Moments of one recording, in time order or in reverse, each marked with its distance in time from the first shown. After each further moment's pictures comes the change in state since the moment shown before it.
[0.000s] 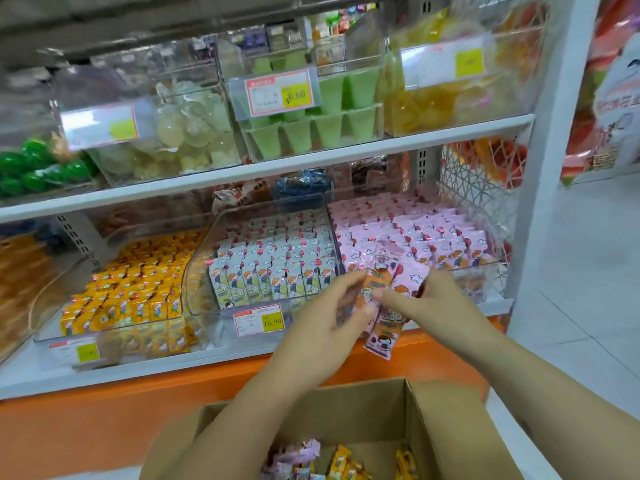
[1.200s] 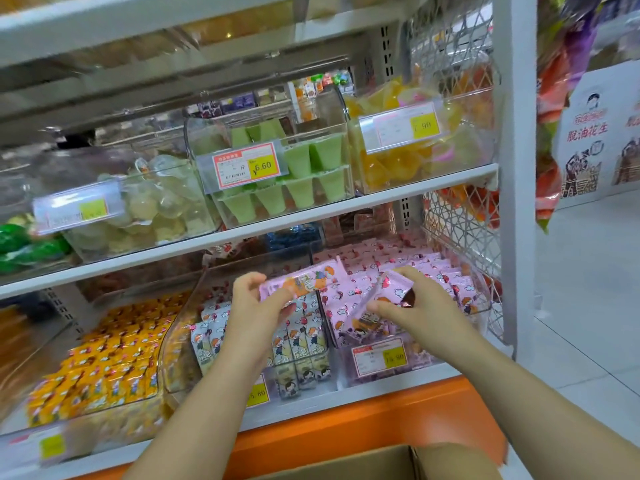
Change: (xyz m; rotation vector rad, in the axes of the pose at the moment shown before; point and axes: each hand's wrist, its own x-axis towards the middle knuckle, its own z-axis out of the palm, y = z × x) left_hand 0.087 -0.003 -0.049 -0.505 0.509 -0.169; right_hand 0.051 0.012 -0.035 -0.106 0.166 0.014
